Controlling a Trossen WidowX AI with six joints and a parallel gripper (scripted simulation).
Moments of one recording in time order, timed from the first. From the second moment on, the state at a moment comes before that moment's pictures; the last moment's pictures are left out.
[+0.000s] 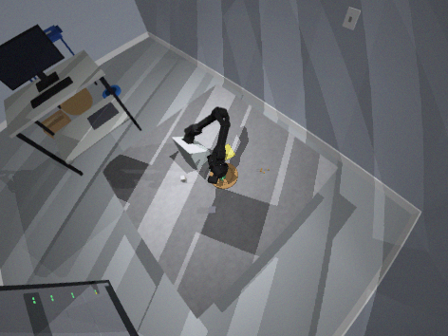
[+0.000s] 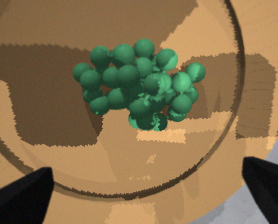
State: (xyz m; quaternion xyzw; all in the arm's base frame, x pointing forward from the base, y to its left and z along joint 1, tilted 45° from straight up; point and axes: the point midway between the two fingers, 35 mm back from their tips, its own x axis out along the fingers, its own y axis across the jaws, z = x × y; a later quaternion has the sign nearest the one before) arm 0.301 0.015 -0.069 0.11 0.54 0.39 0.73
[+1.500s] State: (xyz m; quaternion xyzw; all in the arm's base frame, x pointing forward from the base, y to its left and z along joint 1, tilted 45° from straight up) arm 0.308 0.022 -0.048 0.55 0.68 -0.05 0.48
